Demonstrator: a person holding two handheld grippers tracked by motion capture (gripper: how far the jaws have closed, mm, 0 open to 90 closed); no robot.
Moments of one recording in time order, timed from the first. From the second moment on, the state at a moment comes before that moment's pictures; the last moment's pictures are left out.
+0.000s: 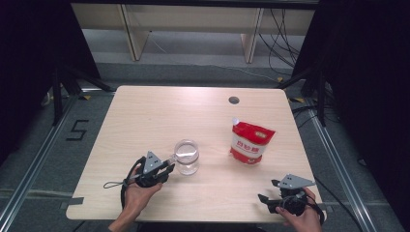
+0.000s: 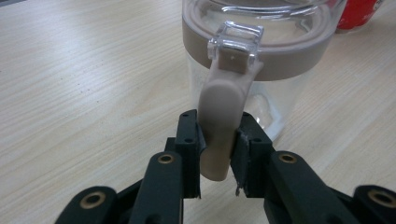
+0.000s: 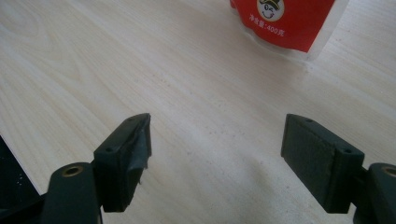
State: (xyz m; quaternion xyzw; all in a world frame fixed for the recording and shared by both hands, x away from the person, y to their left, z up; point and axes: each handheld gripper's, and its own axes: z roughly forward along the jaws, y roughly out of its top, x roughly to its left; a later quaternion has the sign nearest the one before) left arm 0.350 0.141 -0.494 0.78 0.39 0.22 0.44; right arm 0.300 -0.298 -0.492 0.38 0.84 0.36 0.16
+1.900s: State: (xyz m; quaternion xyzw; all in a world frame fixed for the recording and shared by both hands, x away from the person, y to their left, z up) left arm 0.330 0.105 -0.502 0.81 0.21 0.12 0.53; right arm 0.300 -0.294 -0.492 0.36 0.84 0.37 0.16
